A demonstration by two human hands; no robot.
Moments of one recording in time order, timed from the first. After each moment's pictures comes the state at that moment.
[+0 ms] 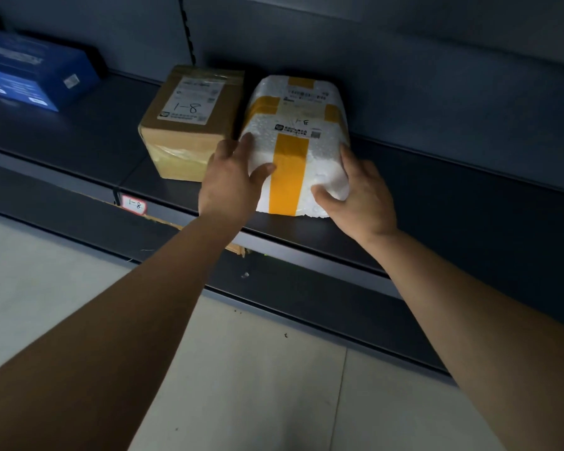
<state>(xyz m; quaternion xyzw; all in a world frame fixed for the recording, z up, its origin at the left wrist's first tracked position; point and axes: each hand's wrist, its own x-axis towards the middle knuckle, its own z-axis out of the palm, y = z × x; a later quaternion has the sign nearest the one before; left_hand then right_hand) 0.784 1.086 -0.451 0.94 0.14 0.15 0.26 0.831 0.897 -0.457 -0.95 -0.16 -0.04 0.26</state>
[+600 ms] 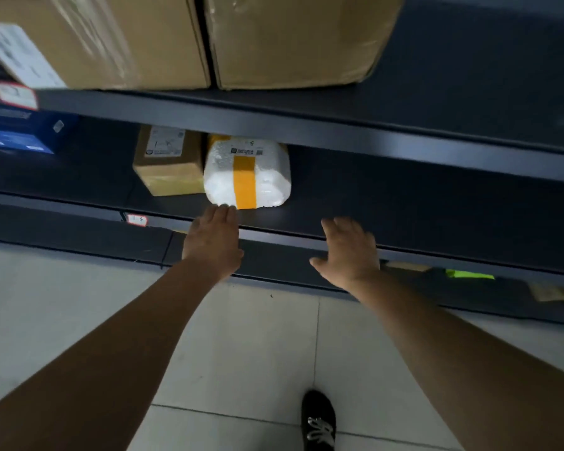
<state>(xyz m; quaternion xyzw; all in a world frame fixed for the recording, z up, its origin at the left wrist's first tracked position) 0.677 1.040 -0.353 0.99 0.01 -0.15 -0.01 0.696 0.818 -0.361 -0.98 -0.11 0.14 0.03</state>
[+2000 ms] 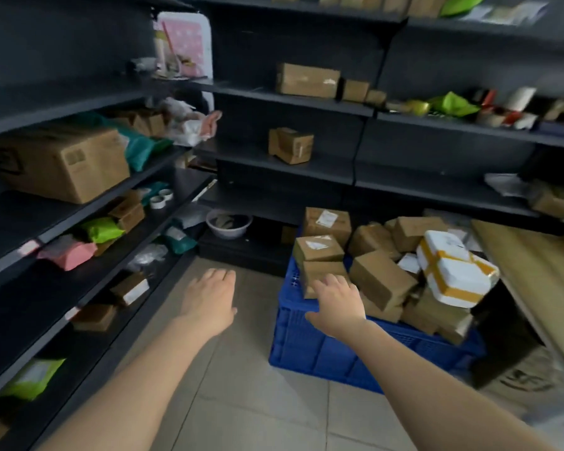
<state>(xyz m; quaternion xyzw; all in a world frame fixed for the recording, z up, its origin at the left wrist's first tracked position) 0.164 0.383 -0.005 0.74 -0.67 -0.01 0.00 -0.060 0.330 -0.006 -0.82 0.56 0.03 0.03</state>
